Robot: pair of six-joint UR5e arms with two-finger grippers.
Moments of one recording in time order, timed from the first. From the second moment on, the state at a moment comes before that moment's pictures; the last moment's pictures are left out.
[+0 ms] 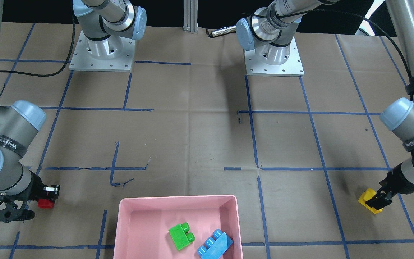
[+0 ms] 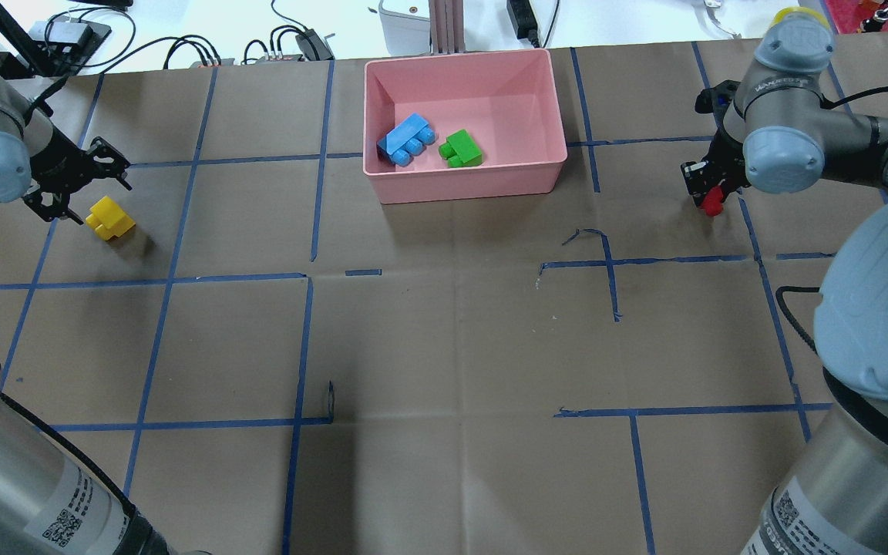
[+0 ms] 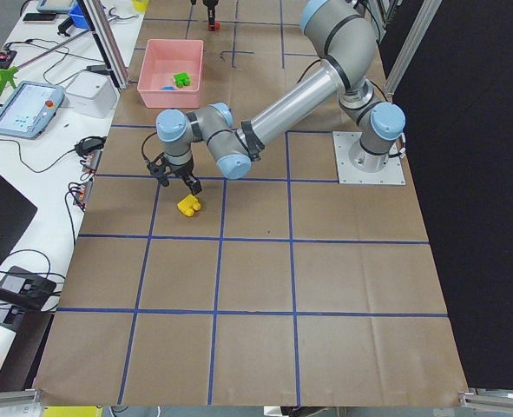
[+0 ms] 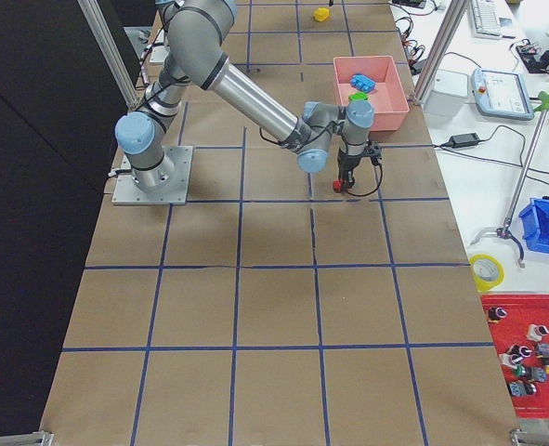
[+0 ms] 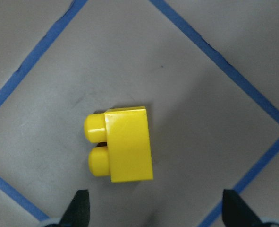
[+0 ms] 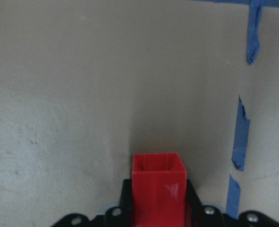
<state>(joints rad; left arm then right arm) -1.07 -2.15 -1.53 -0.96 1.60 -0.25 1.31 -0.98 1.62 -2.22 -1.63 -0.31</state>
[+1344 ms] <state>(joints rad) -1.04 -2.22 -1.53 -0.90 1.51 -0.28 1.54 -1.04 1.26 -1.77 -1.28 -0.07</state>
